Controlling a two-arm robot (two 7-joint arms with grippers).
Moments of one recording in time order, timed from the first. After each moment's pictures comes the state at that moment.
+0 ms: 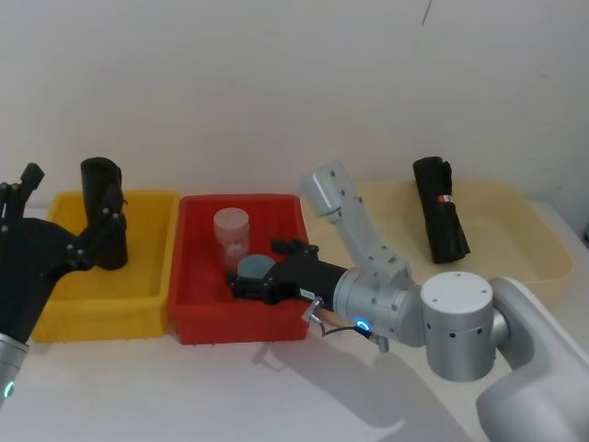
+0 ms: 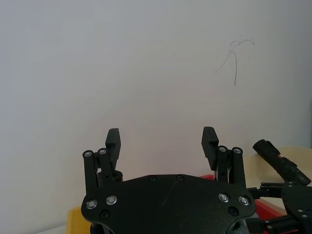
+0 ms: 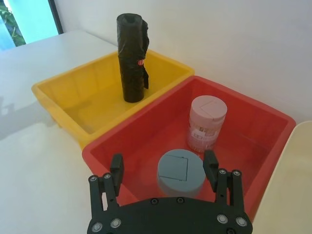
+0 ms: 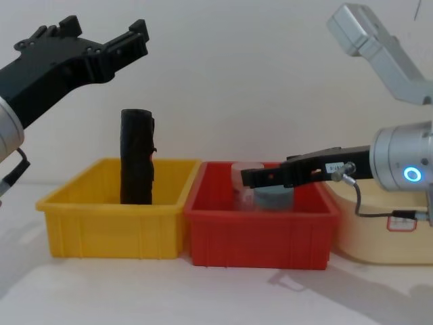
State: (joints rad) left arm -0.16 0.29 0.26 -1.66 -0.31 -0.36 -0.18; right arm 0.45 0.22 -0.39 -1.43 0.19 0.41 0.43
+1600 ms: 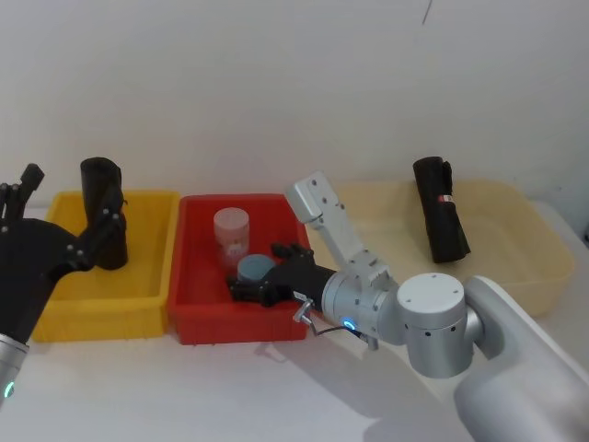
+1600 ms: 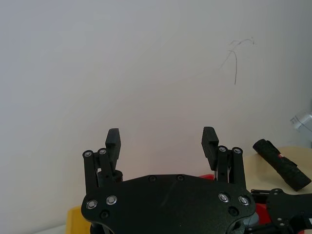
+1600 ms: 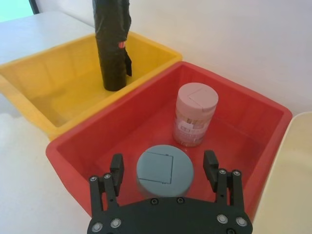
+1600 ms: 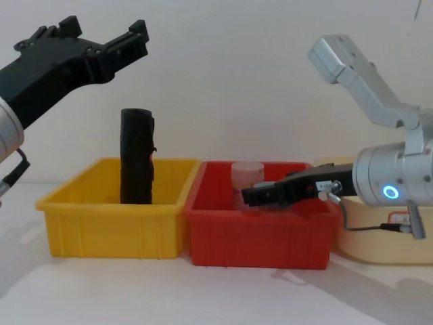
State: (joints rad) left arm -0.16 0.29 0.26 -1.66 -0.31 -0.36 -0.18; right arm 0.52 0.20 -0.44 -1.29 0.17 0.37 0.37
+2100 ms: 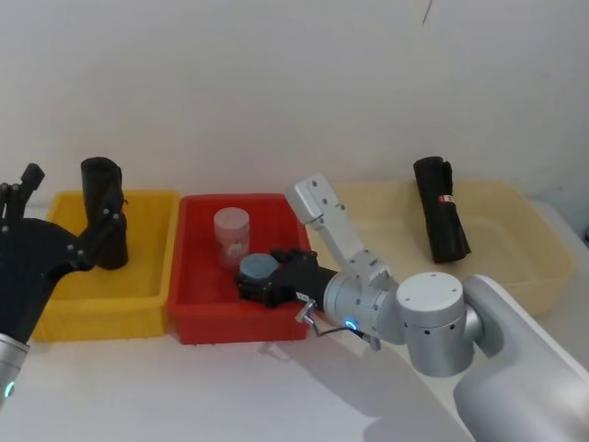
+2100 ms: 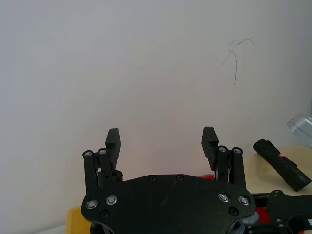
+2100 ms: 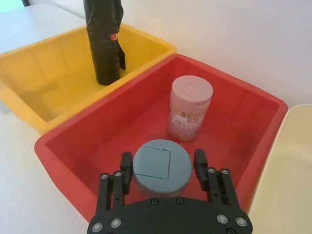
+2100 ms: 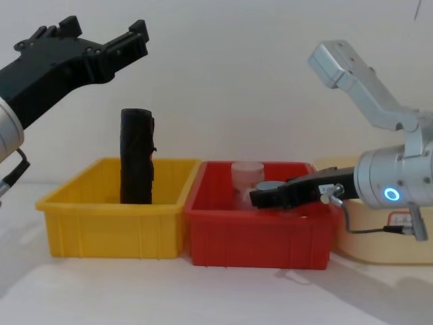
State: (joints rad) left arm -0.16 0.29 0.26 -1.66 -0.31 -0.36 -0.18; right arm 0.53 0.20 -0.44 -1.28 0.16 0.39 0.36
